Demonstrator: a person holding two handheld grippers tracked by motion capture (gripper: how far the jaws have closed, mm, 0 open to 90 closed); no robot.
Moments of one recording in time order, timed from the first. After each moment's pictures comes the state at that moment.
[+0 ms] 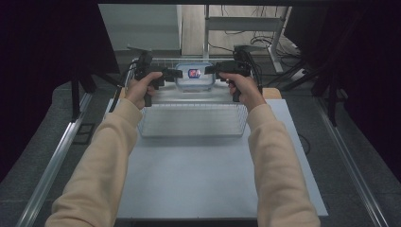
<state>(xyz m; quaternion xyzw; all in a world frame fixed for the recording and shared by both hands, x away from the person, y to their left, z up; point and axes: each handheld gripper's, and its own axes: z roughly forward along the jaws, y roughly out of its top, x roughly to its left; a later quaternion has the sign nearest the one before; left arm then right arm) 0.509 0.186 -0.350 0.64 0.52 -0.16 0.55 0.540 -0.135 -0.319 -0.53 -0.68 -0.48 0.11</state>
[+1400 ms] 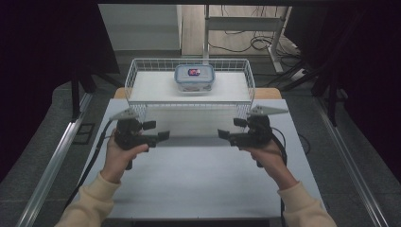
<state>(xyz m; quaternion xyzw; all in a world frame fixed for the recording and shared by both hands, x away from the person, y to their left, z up) 0.305 0.186 -0.419 0.75 0.41 0.09 0.52 0.340 -0.189 -0.379 -0.35 -0.79 -0.50 -0.10</state>
